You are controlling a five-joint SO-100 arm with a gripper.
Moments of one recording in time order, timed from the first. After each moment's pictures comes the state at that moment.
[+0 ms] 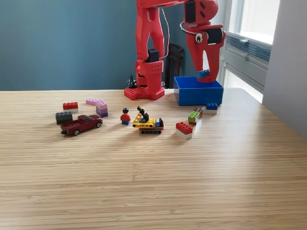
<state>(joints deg) -39.1 96.6 82.0 91.0 13.7</state>
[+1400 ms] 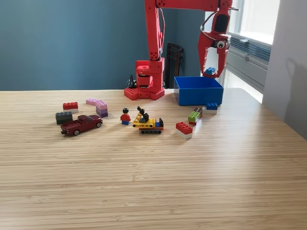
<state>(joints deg) -77.7 96.7 93.6 92.5 20.3</state>
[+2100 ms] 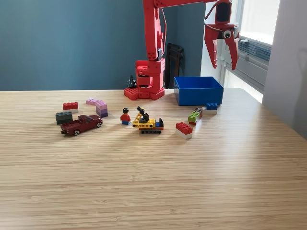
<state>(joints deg) -66.0 96.7 80.1 92.5 20.7</state>
